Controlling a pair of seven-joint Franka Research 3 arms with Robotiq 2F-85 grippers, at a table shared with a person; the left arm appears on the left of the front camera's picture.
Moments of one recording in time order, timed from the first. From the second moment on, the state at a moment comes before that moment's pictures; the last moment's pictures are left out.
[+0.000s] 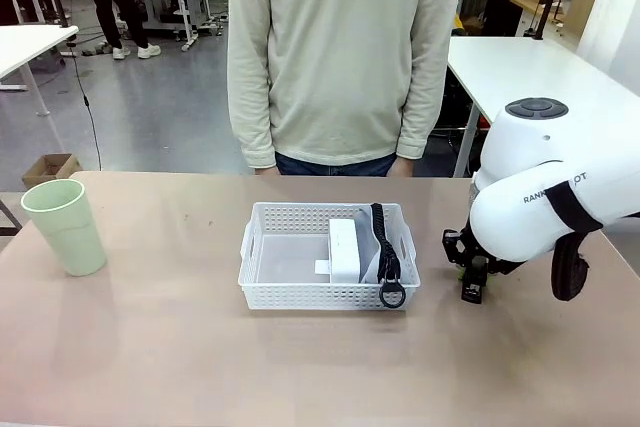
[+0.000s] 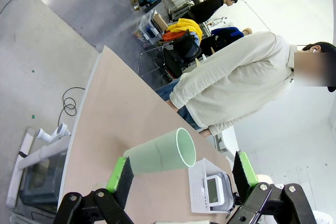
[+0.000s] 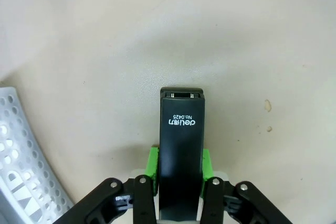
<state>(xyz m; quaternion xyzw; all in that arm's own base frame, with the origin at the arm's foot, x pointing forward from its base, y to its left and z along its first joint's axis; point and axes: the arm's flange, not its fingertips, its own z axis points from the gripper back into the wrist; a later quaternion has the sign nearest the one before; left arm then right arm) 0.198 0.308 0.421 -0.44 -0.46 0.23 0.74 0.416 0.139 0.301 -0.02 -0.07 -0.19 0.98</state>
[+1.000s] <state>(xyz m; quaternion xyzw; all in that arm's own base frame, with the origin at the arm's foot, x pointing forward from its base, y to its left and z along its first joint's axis) 0.198 0.308 0.421 -0.44 -0.46 0.23 0.74 0.365 0.131 0.446 0.04 -0.07 -0.01 1.00</state>
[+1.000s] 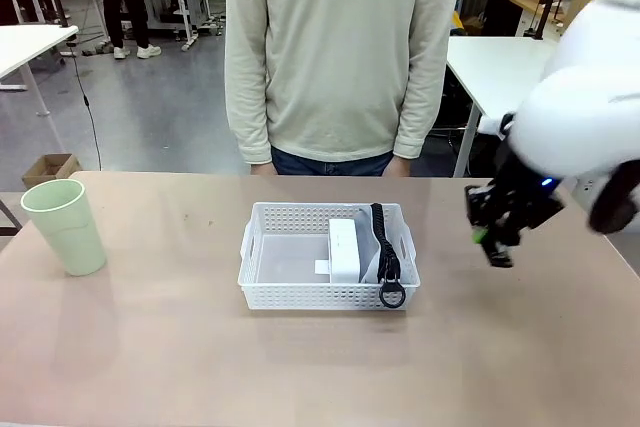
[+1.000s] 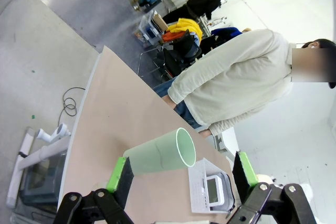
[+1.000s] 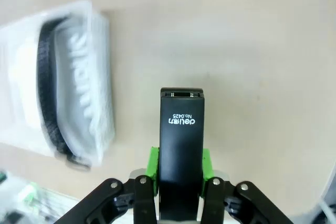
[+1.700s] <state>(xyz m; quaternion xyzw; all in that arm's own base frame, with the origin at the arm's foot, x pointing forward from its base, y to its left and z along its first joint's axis) 0.198 0.308 0.421 -0.44 -0.46 0.23 0.74 0.336 0.124 0.478 0.04 -0.06 0.01 1.00</state>
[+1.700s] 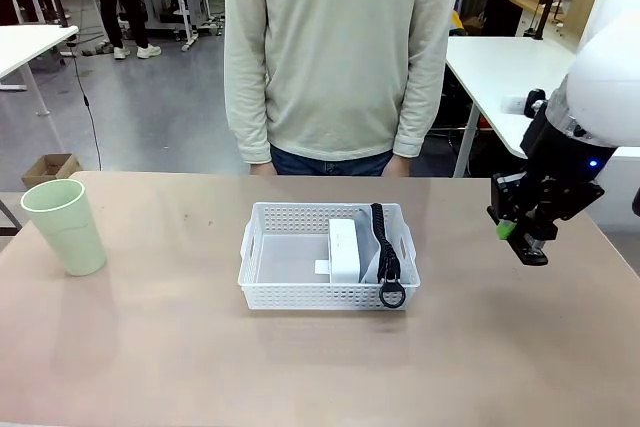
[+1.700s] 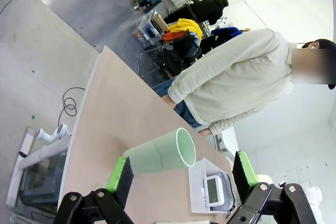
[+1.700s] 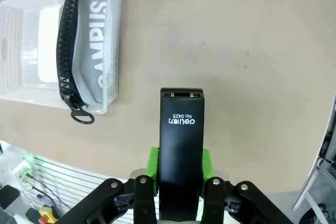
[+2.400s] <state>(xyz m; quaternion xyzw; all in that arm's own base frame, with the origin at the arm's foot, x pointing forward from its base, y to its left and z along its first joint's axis) 0.199 0.308 0.421 -0.44 -0.46 0.23 0.74 0.319 0.361 0.503 -0.04 -0.15 0.27 0.95</state>
